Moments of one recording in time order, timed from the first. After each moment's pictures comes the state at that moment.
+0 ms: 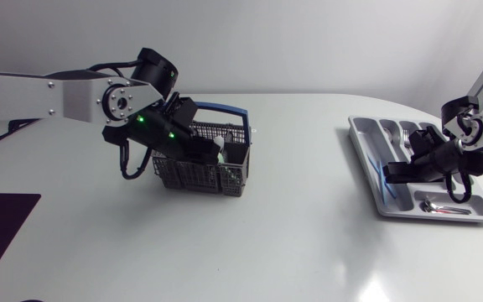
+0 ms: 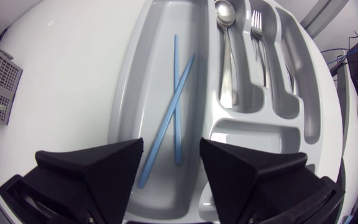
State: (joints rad) left arm -0.43 1.74 1.23 -0.49 0.31 -0.06; right arm -0.31 1.80 1.04 -0.37 -0.12 -0.29
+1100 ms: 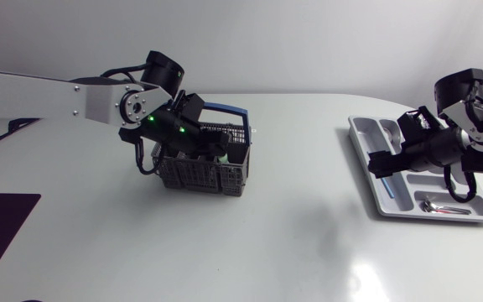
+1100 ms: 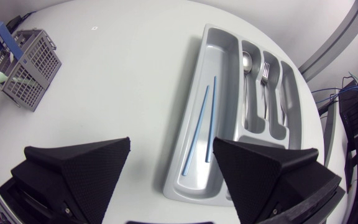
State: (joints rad) left arm -0.41 1.83 1.26 -0.35 0.44 -0.16; right arm -0.10 1.47 0.91 -0.41 -0.04 -0.25
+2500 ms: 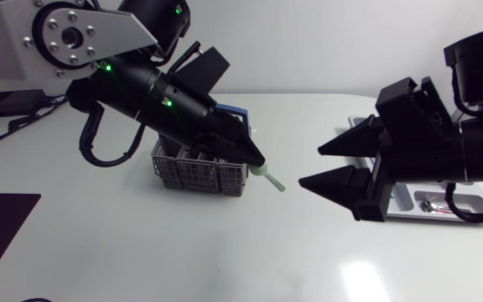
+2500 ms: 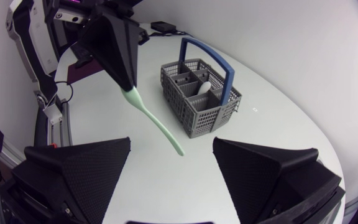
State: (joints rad) left arm -0.62 1.56 1.39 -0.79 0.70 0.00; right arm 0.41 1.02 0.88 -0.58 -0.47 -0.37
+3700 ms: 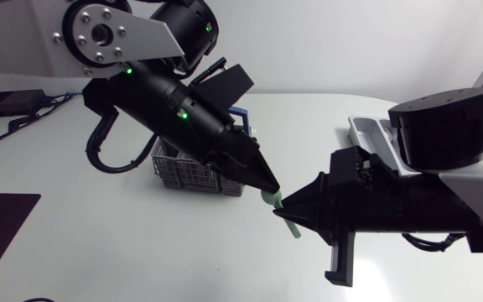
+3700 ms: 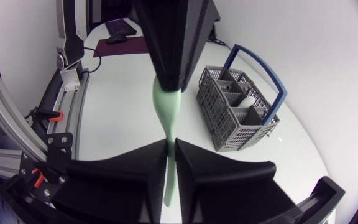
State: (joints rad) left arm -0.69 1.61 1.45 -0.93 0.77 0.05; right arm 0.61 1.00 0.68 -0.36 -0.44 -0.50
